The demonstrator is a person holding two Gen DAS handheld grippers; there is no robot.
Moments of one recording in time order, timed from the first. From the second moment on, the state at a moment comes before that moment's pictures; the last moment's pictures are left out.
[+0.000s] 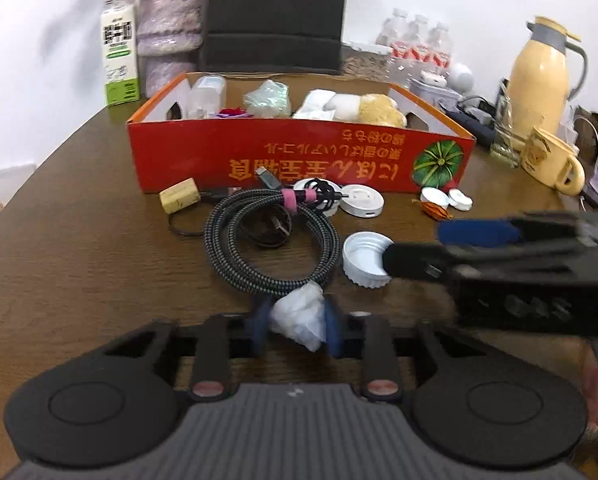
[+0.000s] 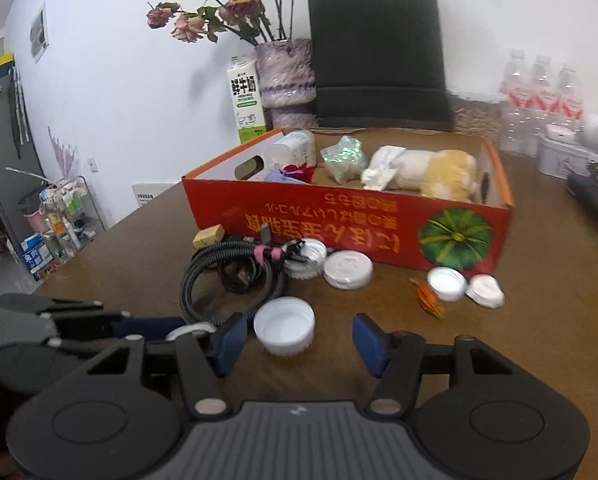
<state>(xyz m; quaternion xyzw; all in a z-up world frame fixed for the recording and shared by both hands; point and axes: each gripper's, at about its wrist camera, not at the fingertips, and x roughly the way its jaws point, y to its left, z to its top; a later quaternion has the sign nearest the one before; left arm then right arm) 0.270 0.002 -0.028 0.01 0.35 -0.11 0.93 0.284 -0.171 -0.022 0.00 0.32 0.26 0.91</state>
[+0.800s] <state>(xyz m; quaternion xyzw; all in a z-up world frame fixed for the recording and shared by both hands) 0.181 0.028 0.012 -0.01 0.31 -0.11 0.94 0.202 -0.186 0.003 -0.03 0.29 0.23 0.93</state>
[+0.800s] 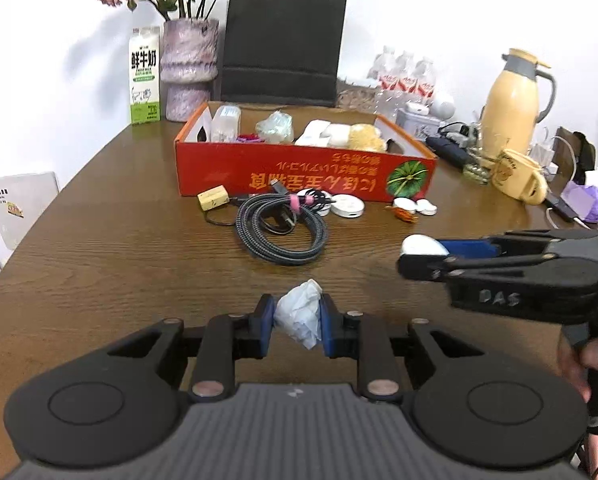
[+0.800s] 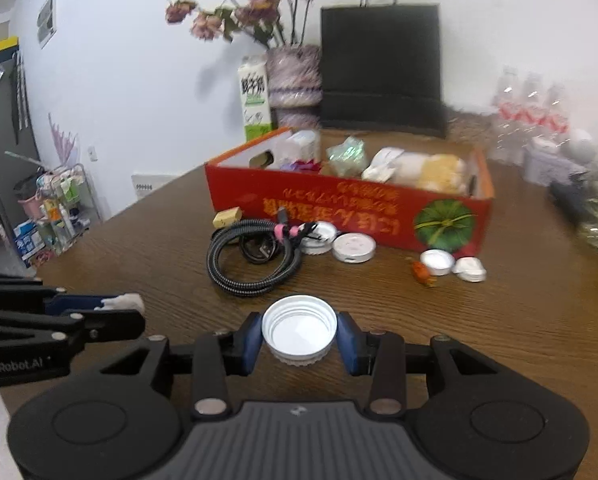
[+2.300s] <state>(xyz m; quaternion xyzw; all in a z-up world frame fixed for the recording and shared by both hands) 0.195 0.031 0.082 0.01 0.24 -0.19 0.95 0.182 -0.223 0.073 -0.01 0.23 0.22 0.95</state>
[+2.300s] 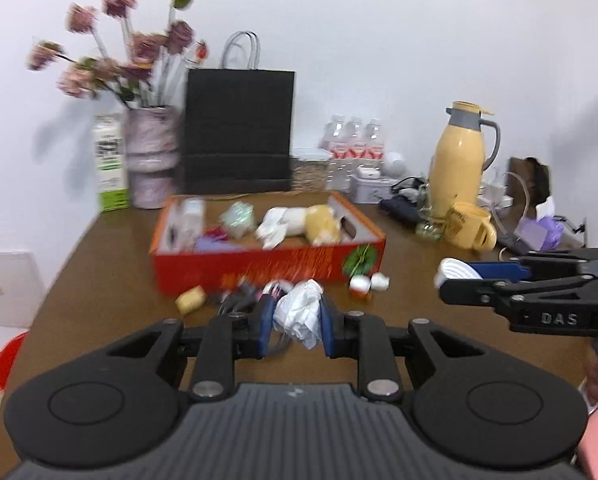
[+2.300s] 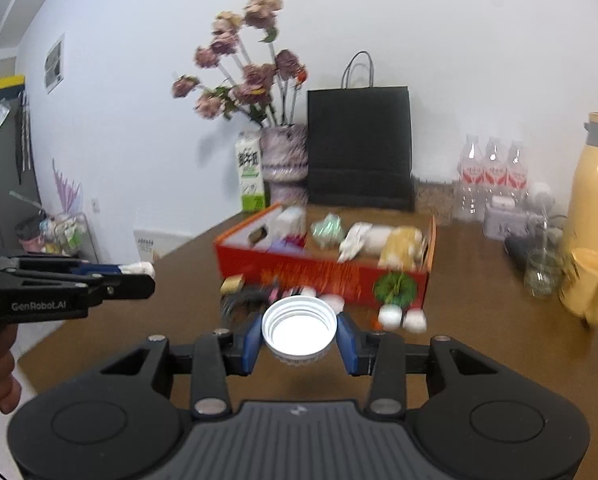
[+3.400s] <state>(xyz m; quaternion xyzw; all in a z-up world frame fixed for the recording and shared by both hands) 0.545 -0.031 0.008 0.09 0.40 -0.15 0.90 0.546 -0.166 -0.001 -0.01 0.43 0.20 0.88</state>
